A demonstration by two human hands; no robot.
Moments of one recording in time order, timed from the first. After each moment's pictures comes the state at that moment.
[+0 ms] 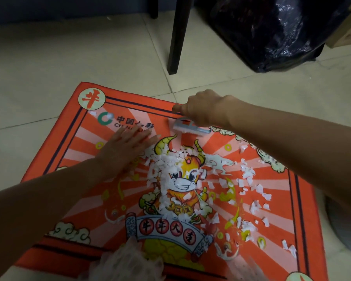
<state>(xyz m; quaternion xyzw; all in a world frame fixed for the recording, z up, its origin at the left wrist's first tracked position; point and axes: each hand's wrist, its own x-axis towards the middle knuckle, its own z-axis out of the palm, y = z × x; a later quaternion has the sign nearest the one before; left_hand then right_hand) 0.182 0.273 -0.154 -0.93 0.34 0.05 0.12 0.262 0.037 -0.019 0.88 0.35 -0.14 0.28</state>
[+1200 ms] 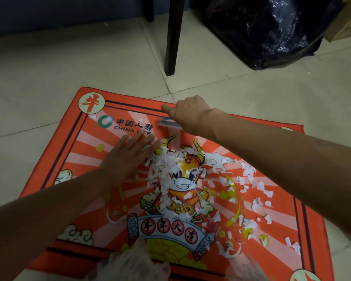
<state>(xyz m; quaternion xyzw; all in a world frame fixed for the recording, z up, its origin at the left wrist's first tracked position) 0.165 0.261 -0.161 -0.95 0.29 0.09 0.09 0.243 0.050 -0.031 0.92 0.31 -0.09 0.22</state>
